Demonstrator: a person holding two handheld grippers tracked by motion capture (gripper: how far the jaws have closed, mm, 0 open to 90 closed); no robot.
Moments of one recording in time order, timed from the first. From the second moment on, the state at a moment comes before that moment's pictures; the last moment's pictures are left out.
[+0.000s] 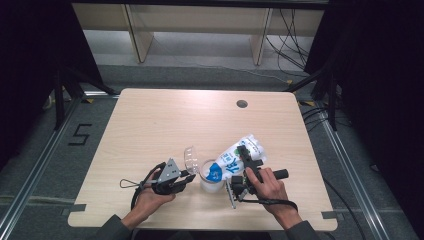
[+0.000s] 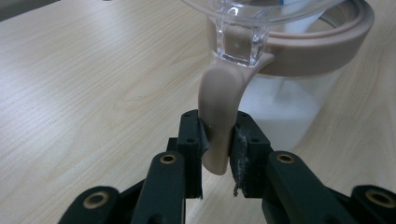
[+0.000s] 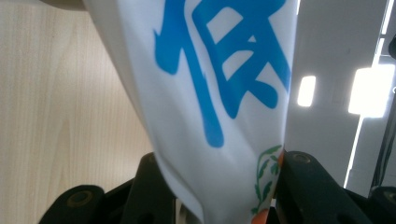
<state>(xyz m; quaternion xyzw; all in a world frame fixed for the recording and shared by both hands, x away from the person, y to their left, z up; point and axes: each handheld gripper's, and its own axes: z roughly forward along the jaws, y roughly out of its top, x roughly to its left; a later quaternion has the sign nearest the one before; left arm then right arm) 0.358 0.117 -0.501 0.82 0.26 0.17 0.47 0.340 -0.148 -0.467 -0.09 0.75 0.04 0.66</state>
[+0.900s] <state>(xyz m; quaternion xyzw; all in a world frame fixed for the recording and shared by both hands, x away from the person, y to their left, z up) 0.359 0.117 -0.501 0.82 0.26 0.17 0.47 0.343 -0.146 -0.464 -0.13 0.74 0.03 0.66</state>
